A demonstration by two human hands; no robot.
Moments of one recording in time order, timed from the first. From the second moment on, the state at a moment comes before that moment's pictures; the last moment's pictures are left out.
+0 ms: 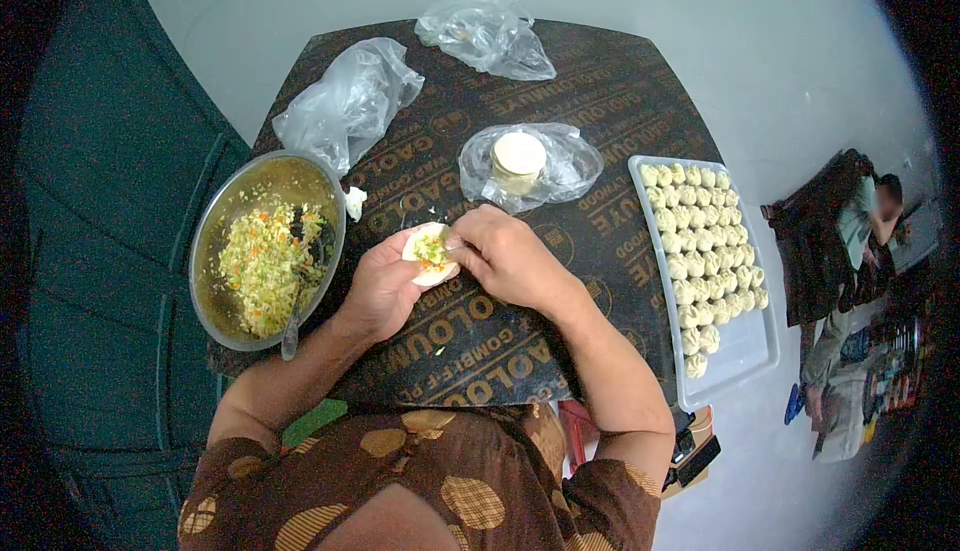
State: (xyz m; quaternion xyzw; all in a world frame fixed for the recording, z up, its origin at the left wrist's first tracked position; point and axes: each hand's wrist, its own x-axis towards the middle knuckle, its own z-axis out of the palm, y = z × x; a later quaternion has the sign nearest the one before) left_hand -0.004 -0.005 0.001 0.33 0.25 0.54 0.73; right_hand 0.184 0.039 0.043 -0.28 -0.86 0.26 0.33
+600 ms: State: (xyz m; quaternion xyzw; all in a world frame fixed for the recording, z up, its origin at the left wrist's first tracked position) left_hand -0.004 -0.007 0.003 0.33 0.25 0.52 0.75; right_hand 0.183 0.036 0.046 -0.33 -0.86 0.26 0.28
